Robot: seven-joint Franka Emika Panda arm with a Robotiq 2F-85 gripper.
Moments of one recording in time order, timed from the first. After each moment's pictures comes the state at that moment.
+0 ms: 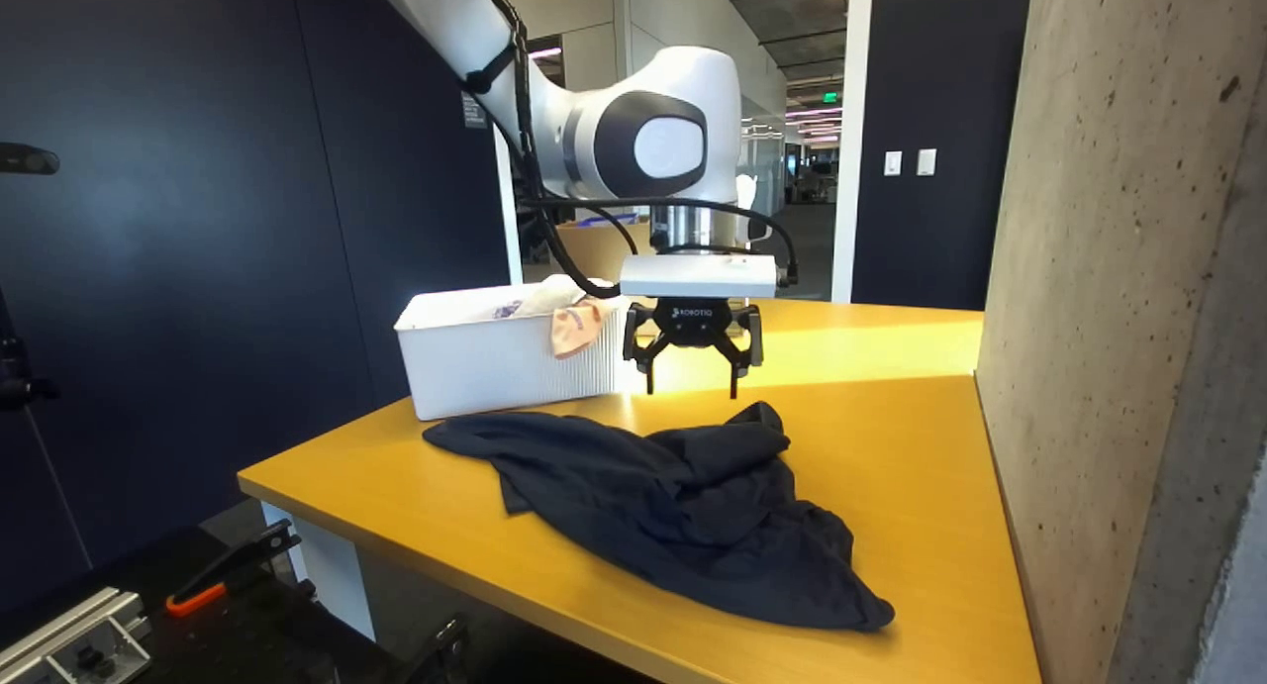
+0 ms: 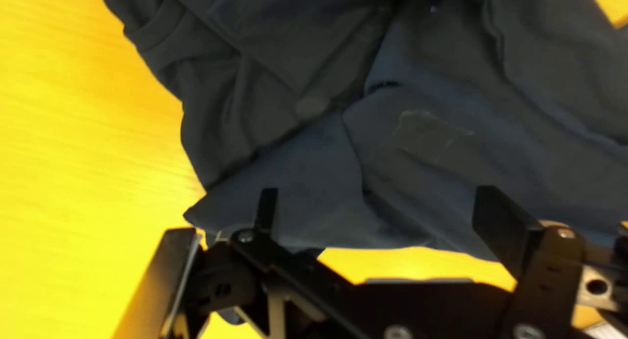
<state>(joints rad) -0.22 0.62 -0.05 -1.70 0.12 2.37 -0.75</state>
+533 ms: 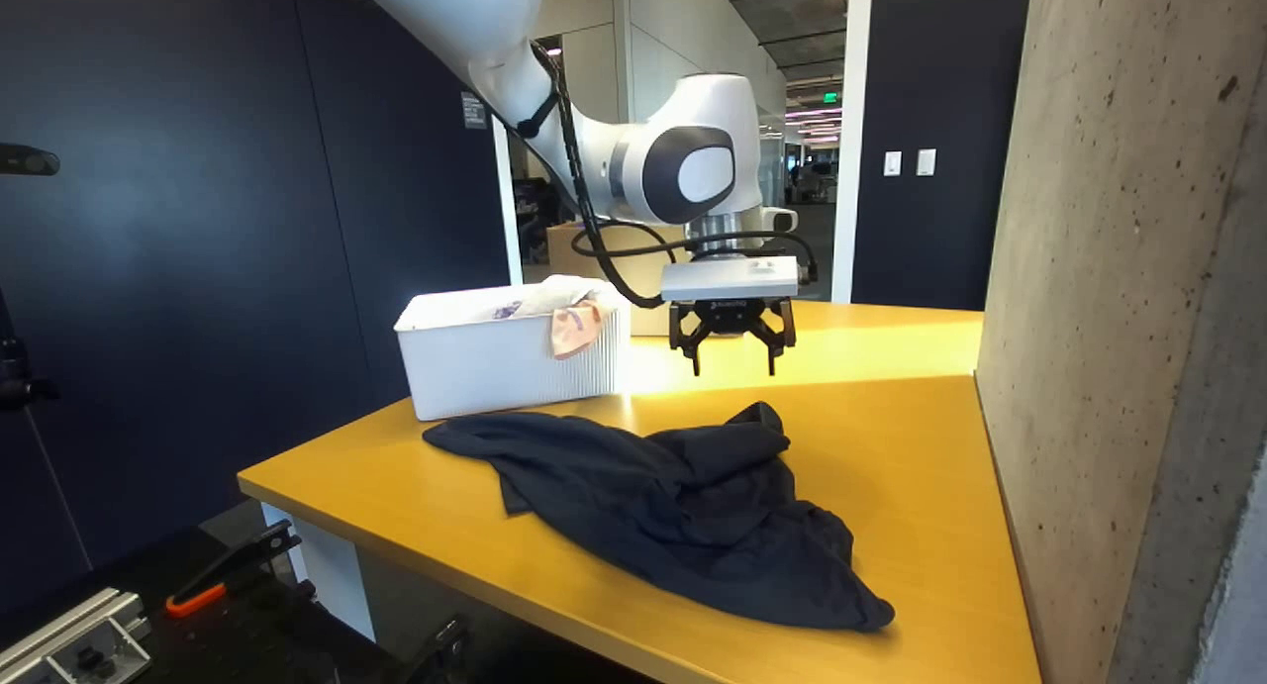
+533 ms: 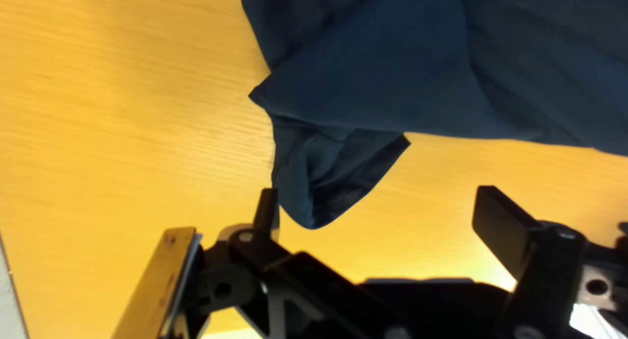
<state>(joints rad) -0.22 0.84 -0.03 -1.37 0.09 2.41 -0.63</state>
